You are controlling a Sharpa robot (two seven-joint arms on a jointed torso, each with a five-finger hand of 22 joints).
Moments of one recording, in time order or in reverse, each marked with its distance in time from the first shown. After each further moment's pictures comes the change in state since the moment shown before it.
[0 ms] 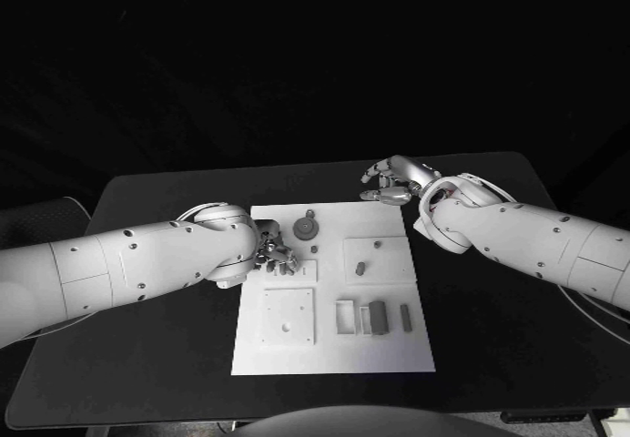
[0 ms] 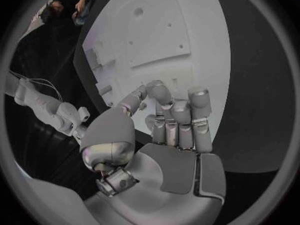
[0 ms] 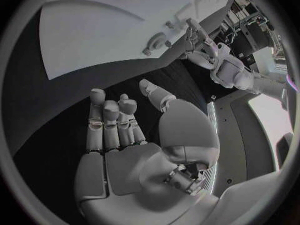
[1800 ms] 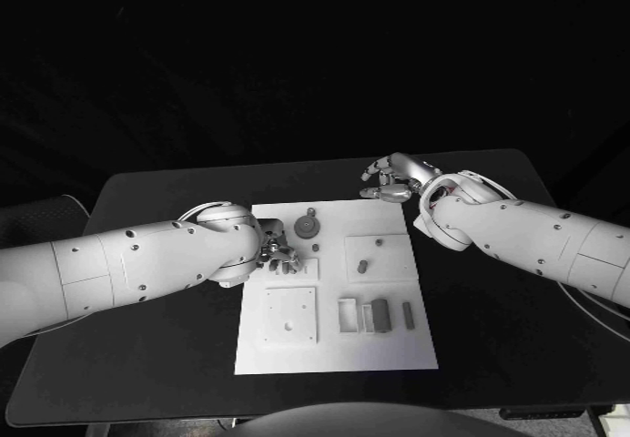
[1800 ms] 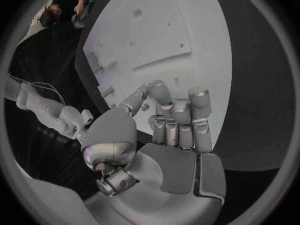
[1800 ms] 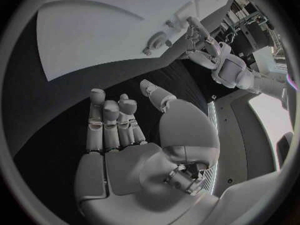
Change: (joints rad) left arm -0.002 0.004 -0.001 0.020 -0.035 -0.005 0.009; left_hand 0.054 0.026 -0.004 -0.033 -0.078 -0.004 -0.004 0.005 -0.002 0.000 0.000 0.009 -0.006 0.000 0.000 0.007 -0.001 0.000 0.001 0.003 0.011 0.000; right arm 0.000 -0.002 0.000 0.000 0.005 0.003 -0.001; right_hand -0.009 -0.001 -0.001 0.012 0.000 0.000 -0.004 0.000 -0.001 -0.002 0.002 0.004 -0.002 0.002 -0.002 0.000 0.000 -0.003 0.000 0.000 0.000 0.000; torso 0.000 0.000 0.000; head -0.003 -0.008
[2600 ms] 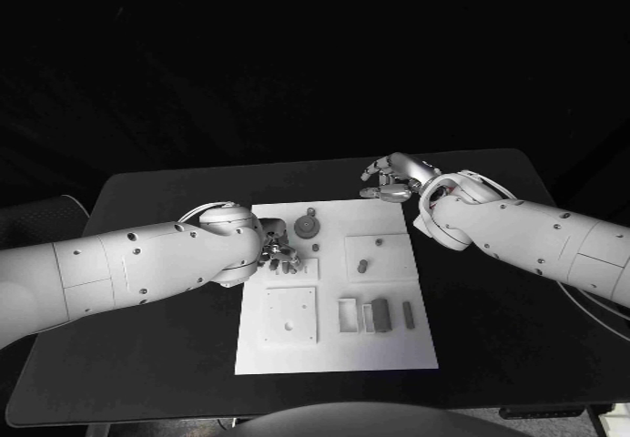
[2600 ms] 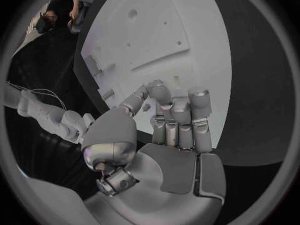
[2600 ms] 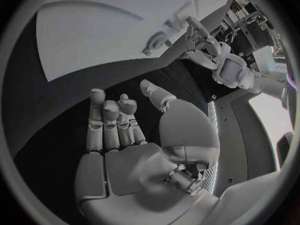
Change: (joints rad) left arm -0.002 0.002 0.000 0.007 -0.052 0.002 0.003; left_hand 0.003 -0.003 0.000 0.000 -0.008 0.004 0.004 0.003 -0.001 0.000 0.000 0.004 -0.003 0.000 0.000 0.000 -0.002 0.000 0.000 0.000 0.000 0.000; right arm 0.000 0.000 0.000 0.000 0.002 0.002 0.000; right_hand 0.000 0.000 -0.003 0.003 0.000 -0.002 -0.002 0.000 -0.001 -0.002 -0.003 0.000 -0.001 -0.002 0.002 0.000 -0.001 -0.001 0.000 0.000 0.000 0.000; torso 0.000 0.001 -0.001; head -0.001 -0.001
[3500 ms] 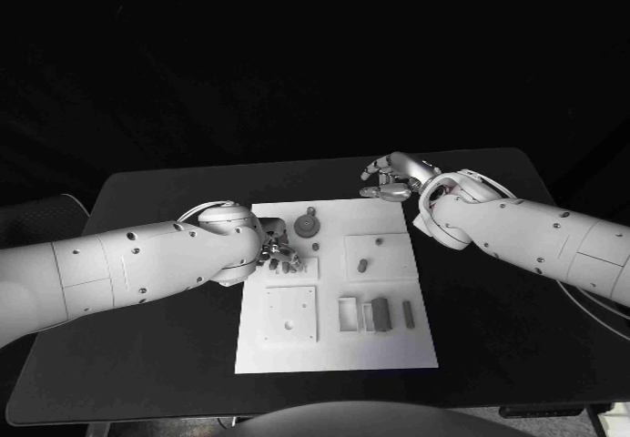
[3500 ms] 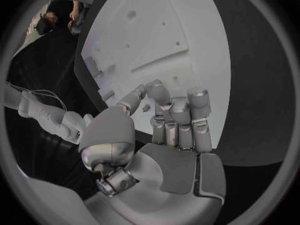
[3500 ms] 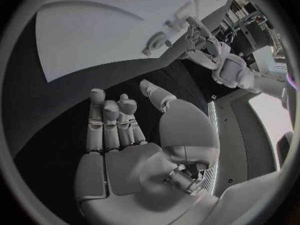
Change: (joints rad) left arm -0.001 -0.002 0.000 -0.002 -0.005 0.008 0.010; left_hand -0.008 -0.083 -0.007 0.072 -0.007 -0.002 -0.002 0.000 -0.005 0.000 0.000 0.000 -0.005 0.007 -0.007 0.000 -0.001 0.006 0.000 0.003 0.000 0.000; right arm 0.000 0.002 0.000 -0.002 0.001 0.002 0.000; right_hand 0.000 0.000 0.000 0.000 0.023 0.000 0.000 0.000 -0.001 -0.001 -0.001 0.000 -0.001 0.002 -0.002 0.000 0.000 0.003 0.000 0.000 0.000 0.000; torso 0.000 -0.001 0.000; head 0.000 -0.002
